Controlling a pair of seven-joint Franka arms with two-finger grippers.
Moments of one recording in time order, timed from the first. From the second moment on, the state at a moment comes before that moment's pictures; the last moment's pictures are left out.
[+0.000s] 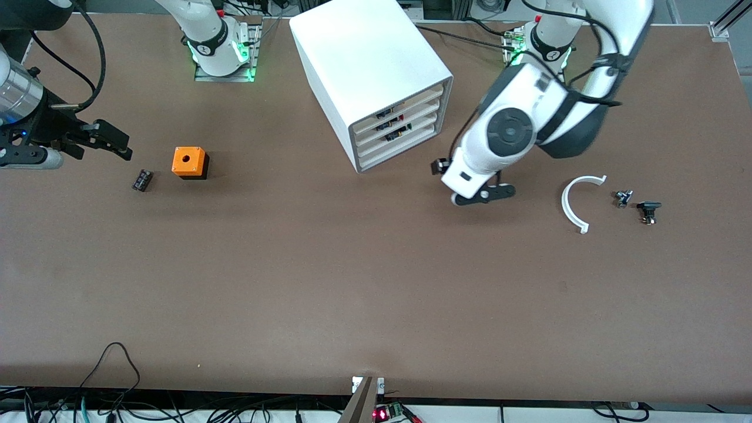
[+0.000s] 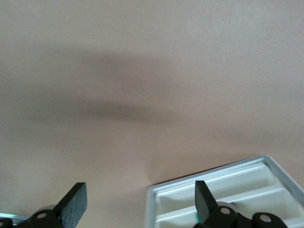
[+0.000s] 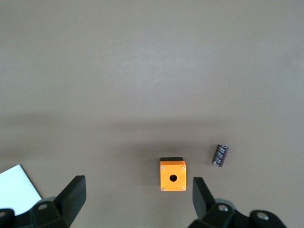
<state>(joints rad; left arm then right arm) -0.04 0.38 -0.49 -1.63 0.00 1.72 -0.67 -0.03 0.00 0.08 -1.66 0.00 1.69 0.08</state>
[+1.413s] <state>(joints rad) -0.02 -0.02 -0.03 -1.69 0.00 1.63 0.14 -0.03 0.01 0.09 -1.58 -0.01 1.65 0.04</state>
